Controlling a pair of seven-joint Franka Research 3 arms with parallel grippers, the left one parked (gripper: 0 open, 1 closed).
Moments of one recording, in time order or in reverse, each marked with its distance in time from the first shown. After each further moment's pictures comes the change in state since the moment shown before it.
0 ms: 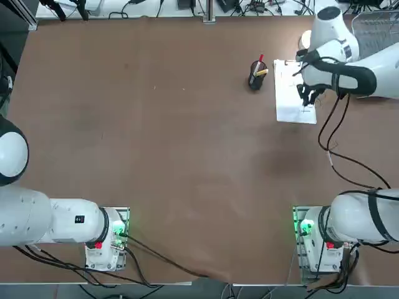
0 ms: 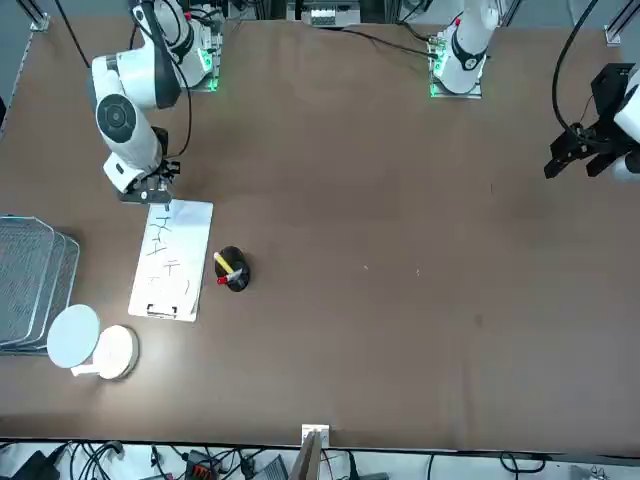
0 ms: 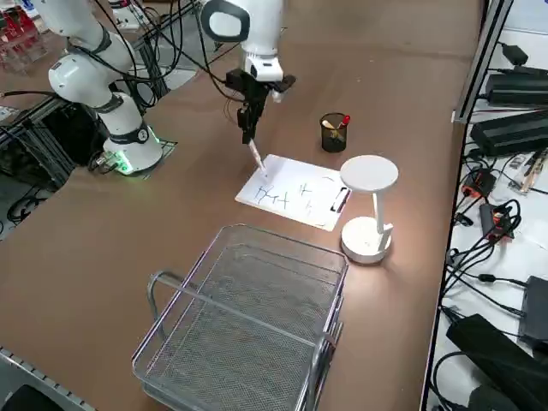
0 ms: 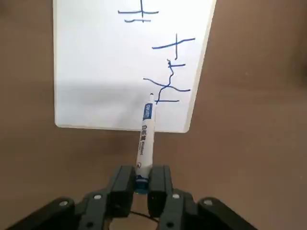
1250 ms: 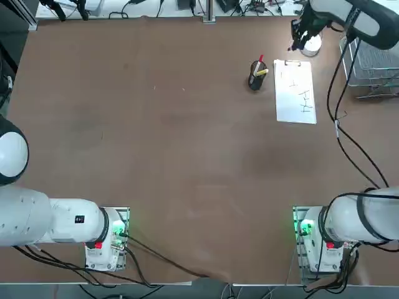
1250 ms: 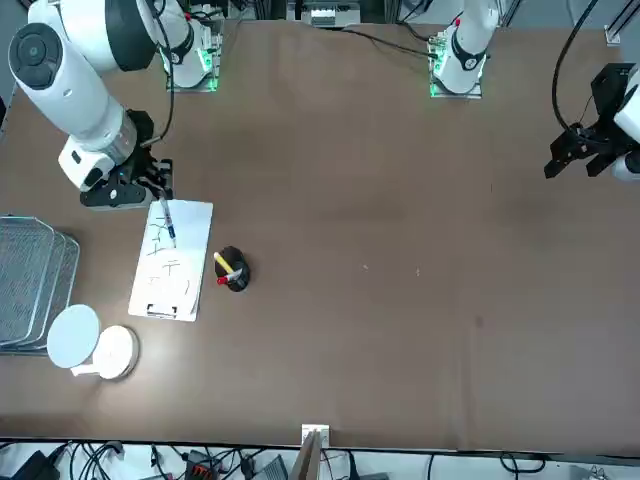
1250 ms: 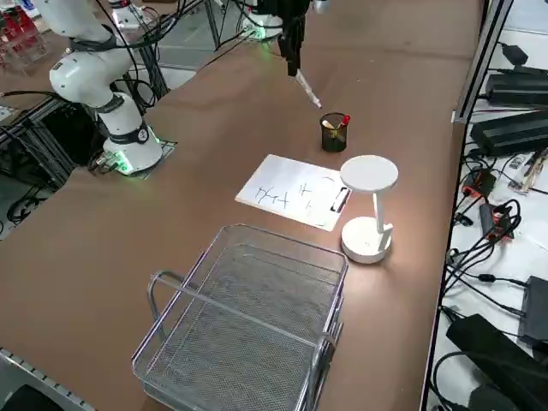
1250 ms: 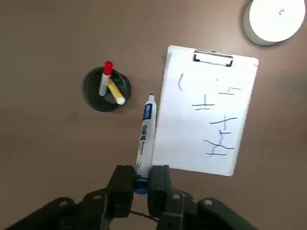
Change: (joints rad) arm 0.070 0.069 -0.001 0.473 0.245 -0.177 -0.079
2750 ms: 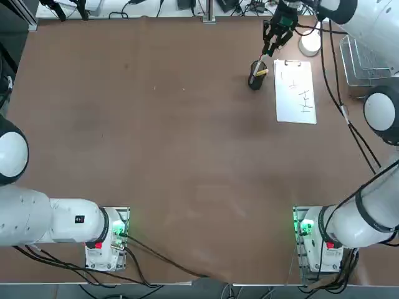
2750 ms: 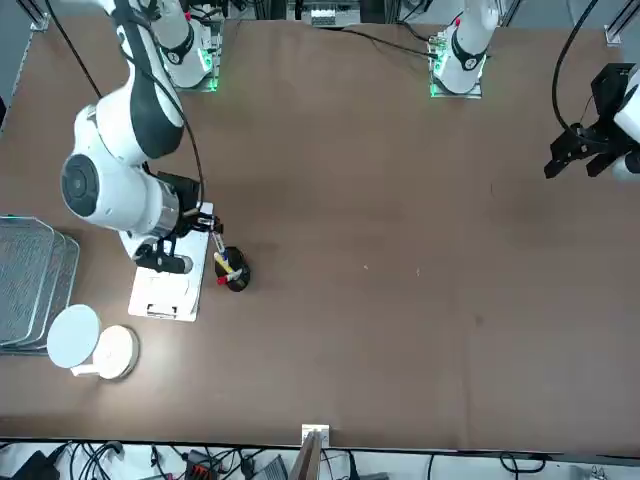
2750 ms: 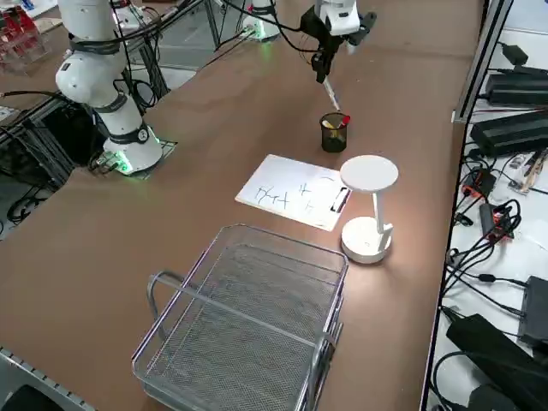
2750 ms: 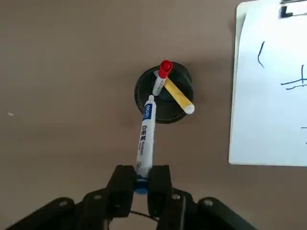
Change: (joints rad) arm 0.273 0.355 -0.235 0.274 0.240 -0.059 0.170
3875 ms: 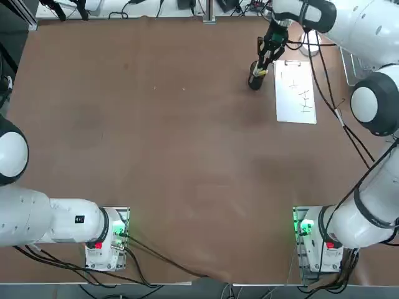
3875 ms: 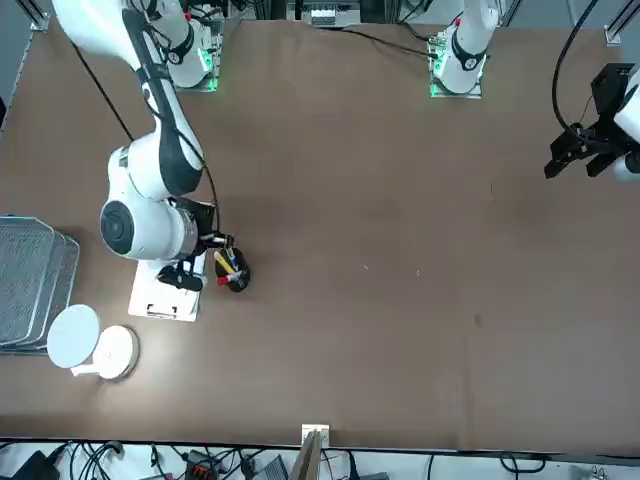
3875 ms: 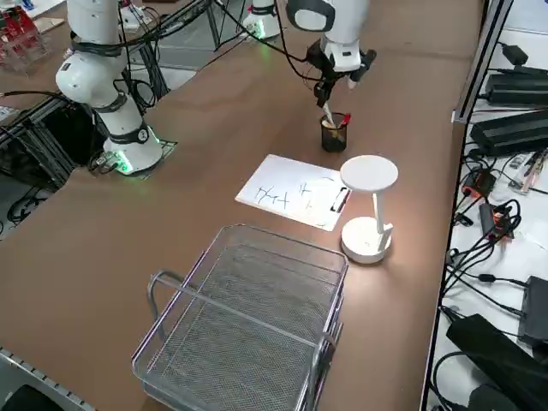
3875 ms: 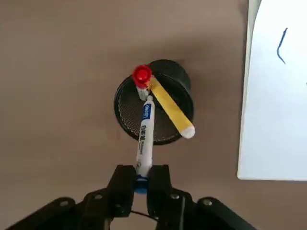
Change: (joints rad) arm 0.009 0.117 -0.004 -0.019 0.010 0.078 0.005
